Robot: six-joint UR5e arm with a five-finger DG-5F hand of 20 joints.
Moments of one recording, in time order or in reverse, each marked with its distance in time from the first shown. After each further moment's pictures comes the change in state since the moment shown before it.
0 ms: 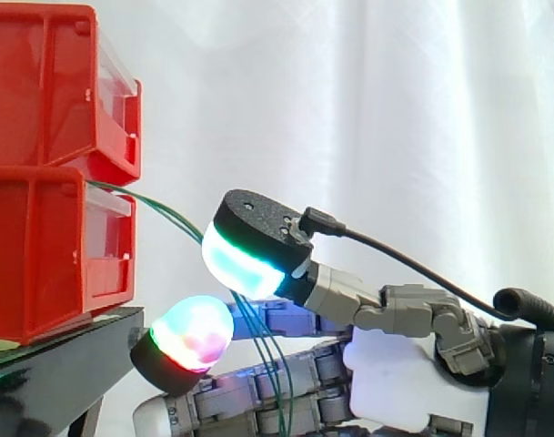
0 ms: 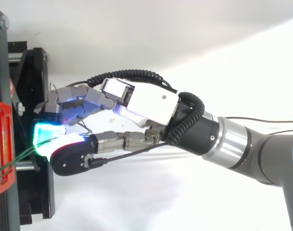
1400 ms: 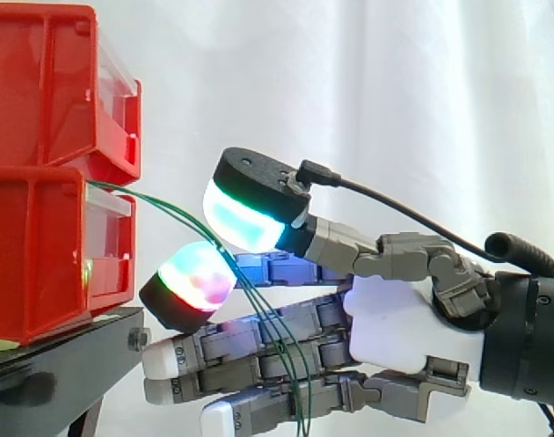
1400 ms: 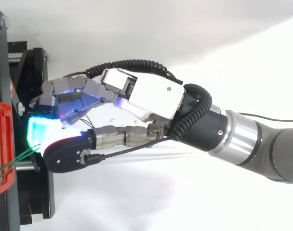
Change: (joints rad) arm -0.014 0.040 0.000 -0.027 -0.025 -0.018
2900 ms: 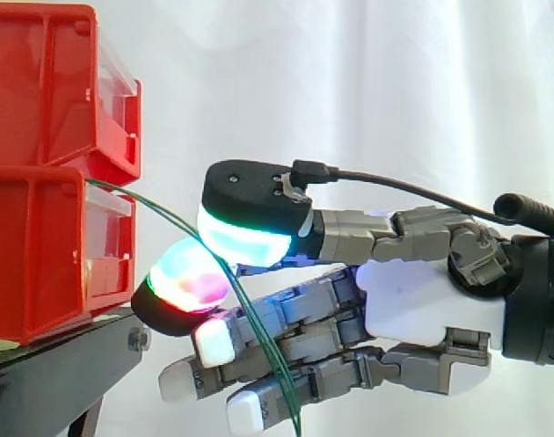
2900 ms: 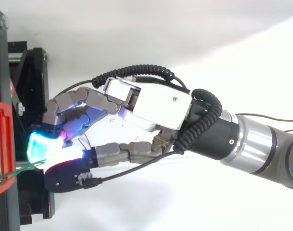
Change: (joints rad) arm 0.012 0.043 -0.002 -0.095 -0.015 -0.047
